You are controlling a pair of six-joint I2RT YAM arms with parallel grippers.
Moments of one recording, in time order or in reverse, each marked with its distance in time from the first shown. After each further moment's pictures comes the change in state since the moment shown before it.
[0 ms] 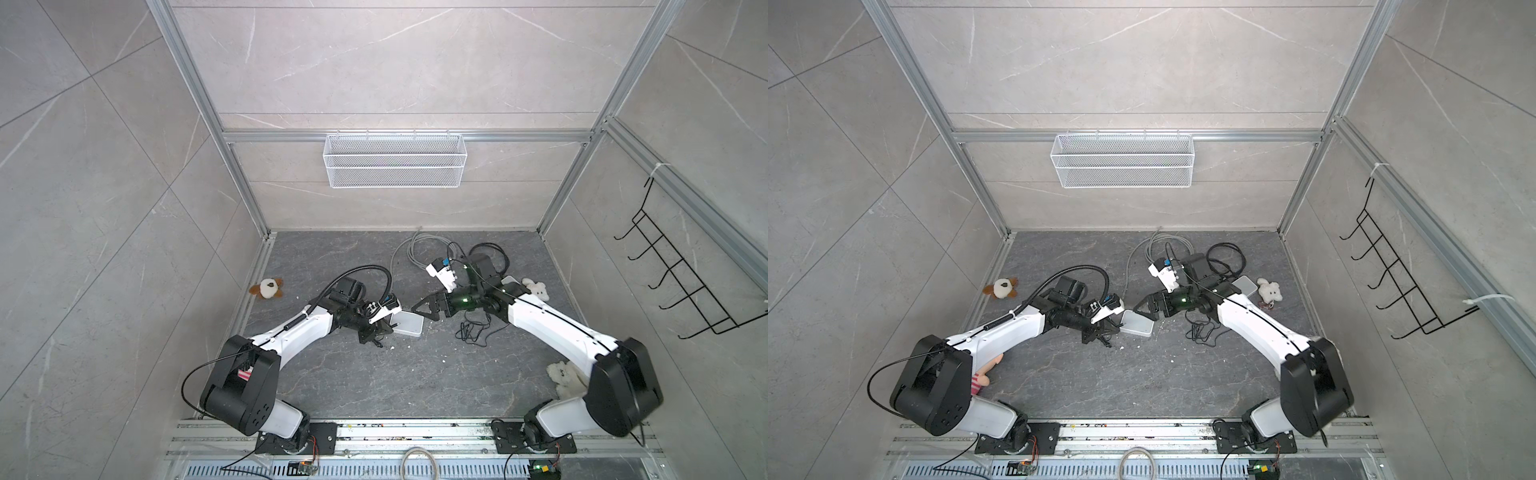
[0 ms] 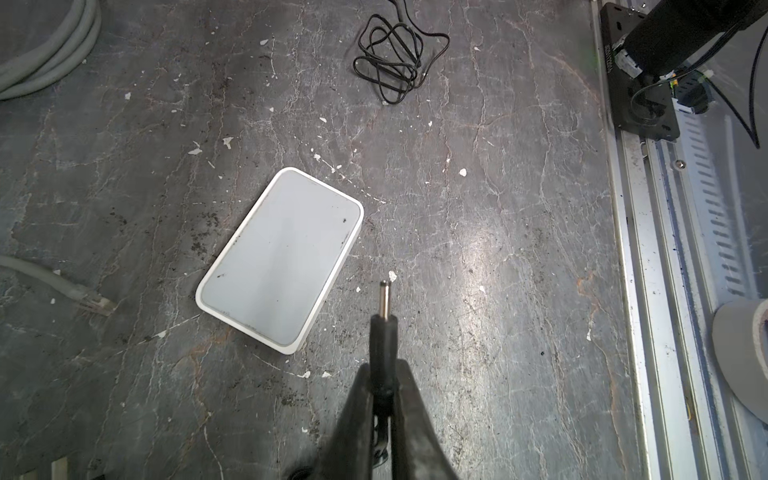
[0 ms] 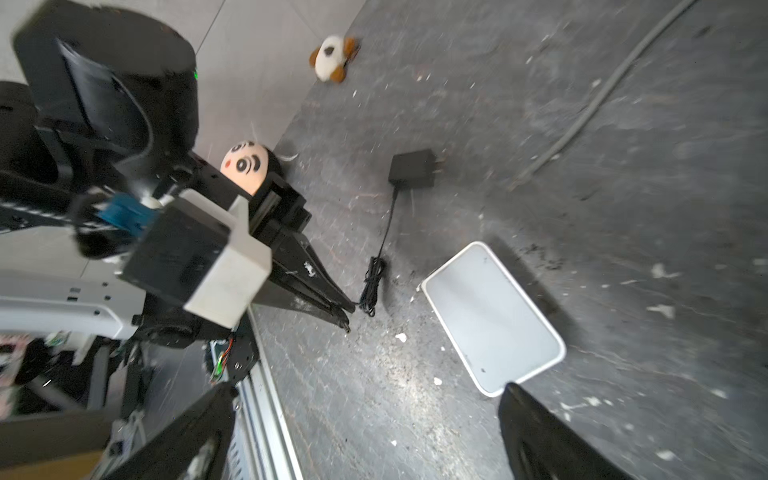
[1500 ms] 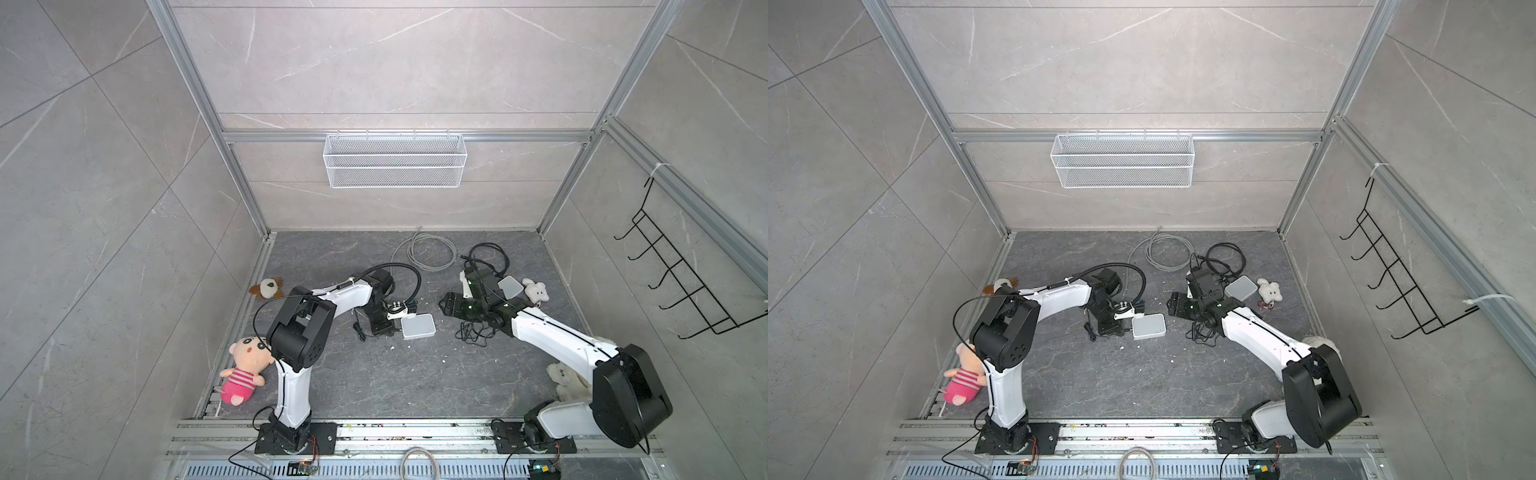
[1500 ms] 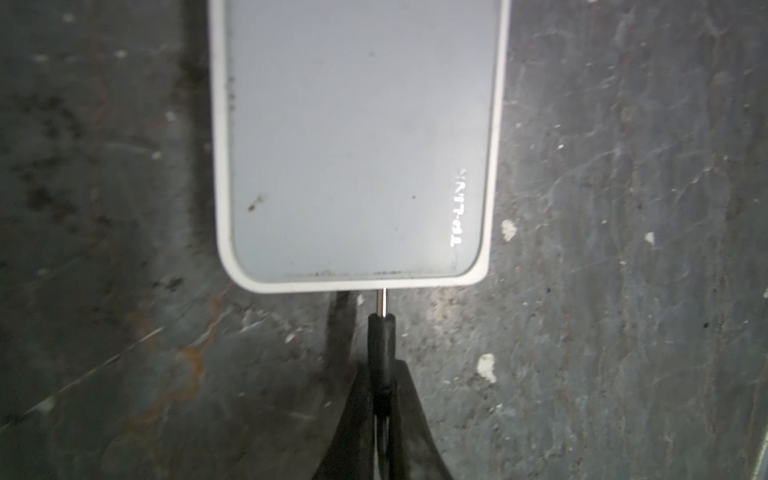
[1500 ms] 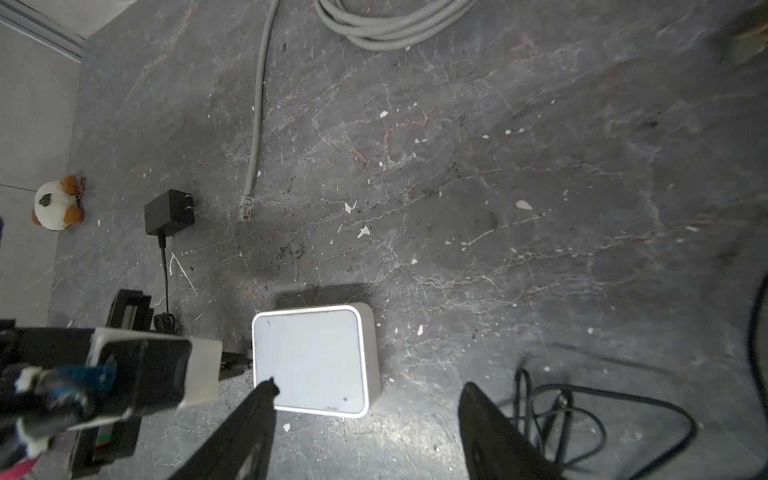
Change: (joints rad) left arm -0.127 0.491 0.418 -0.359 -0.294 0.115; right arm -0.040 0.063 -0.113 0.002 0.469 0.309
